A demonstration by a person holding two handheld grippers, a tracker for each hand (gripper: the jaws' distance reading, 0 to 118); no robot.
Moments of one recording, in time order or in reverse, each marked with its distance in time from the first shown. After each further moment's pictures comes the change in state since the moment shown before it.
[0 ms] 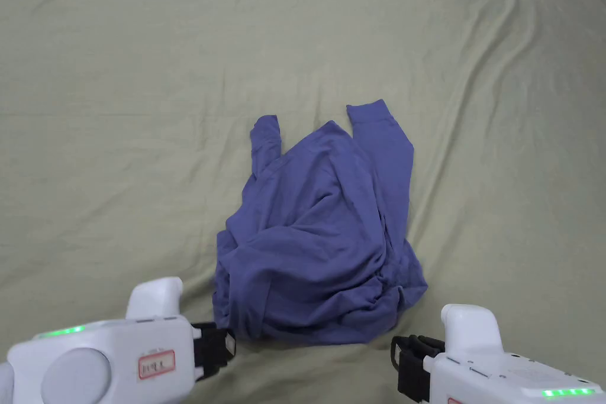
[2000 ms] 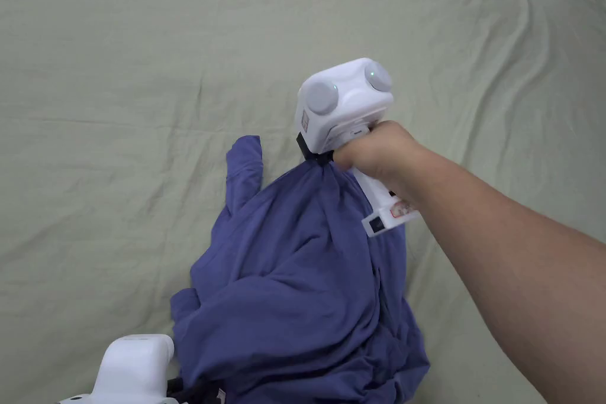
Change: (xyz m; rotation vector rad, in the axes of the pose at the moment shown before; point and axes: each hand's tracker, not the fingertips) left arm 0.036 0.013 -0.042 0.014 0.052 -0.088; right arm -0.049 0.345 -0.268 -0.221 -0.206 0.555
